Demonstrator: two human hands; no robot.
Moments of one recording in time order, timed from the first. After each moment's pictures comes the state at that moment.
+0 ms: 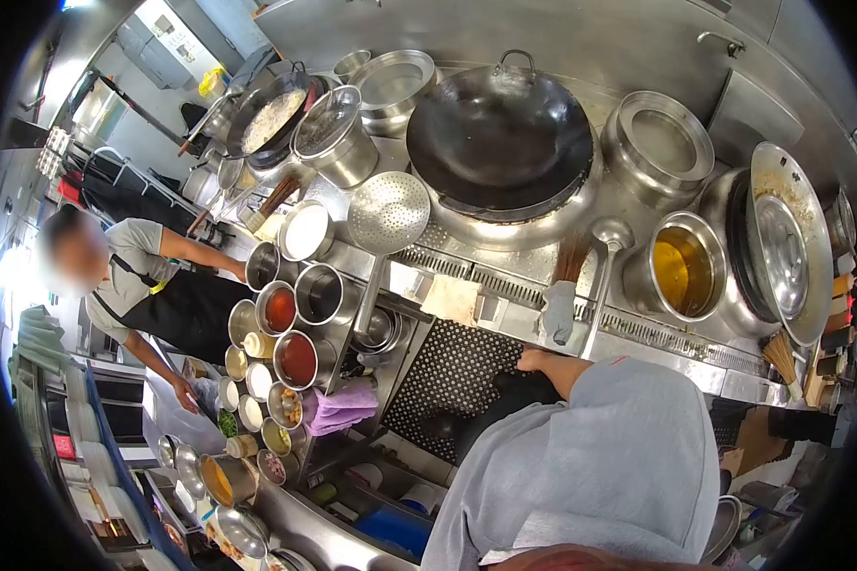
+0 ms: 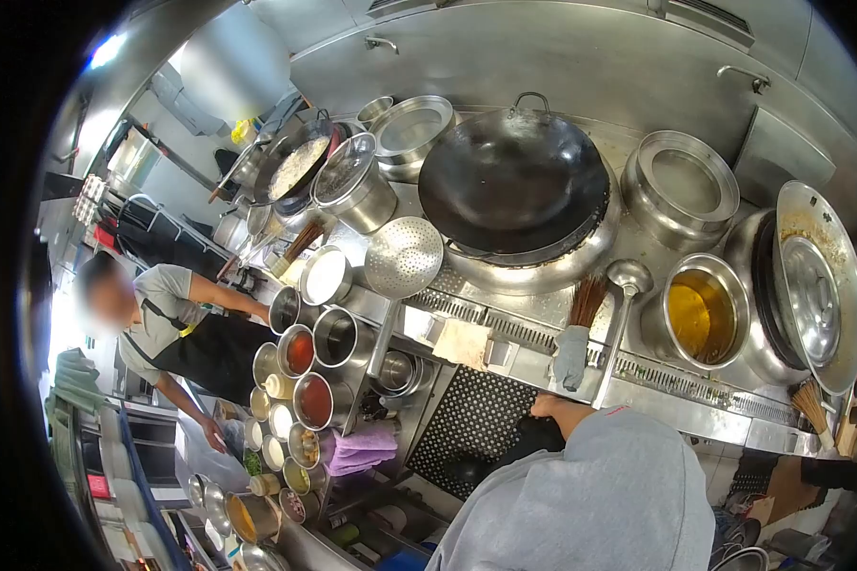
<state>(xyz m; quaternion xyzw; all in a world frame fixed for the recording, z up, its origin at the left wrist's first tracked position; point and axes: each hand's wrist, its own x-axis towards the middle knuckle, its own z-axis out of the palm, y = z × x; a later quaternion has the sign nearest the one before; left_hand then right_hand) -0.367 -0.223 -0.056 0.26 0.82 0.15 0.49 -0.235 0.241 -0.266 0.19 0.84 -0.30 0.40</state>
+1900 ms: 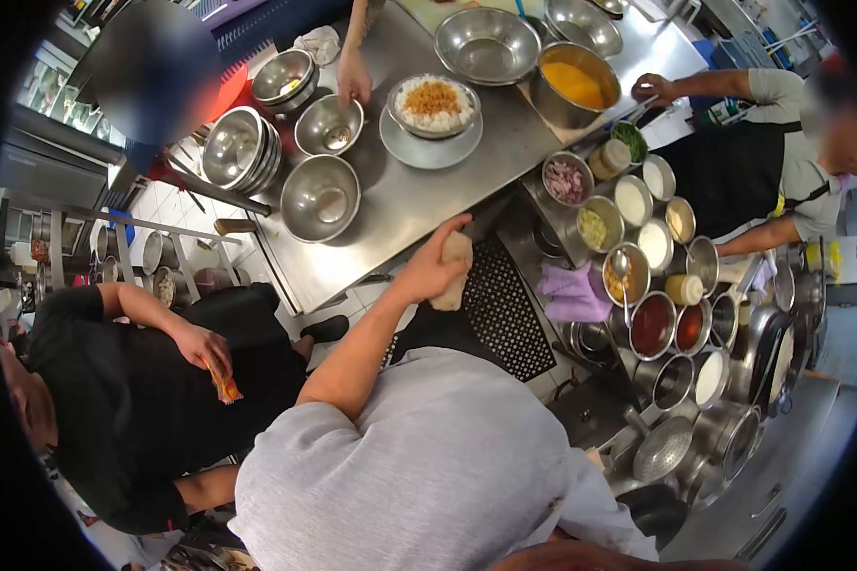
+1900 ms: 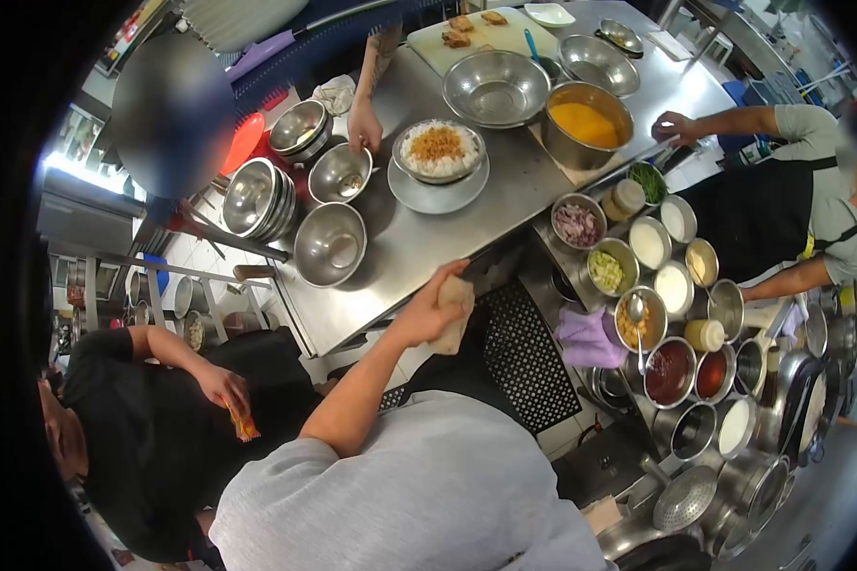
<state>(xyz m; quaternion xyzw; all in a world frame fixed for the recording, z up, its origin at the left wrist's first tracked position) -0.258 -0.363 0.105 -0.39 0.64 0.62 -0.22 -0.469 0.121 -0.096 -0.33 0.86 0.04 0.39</state>
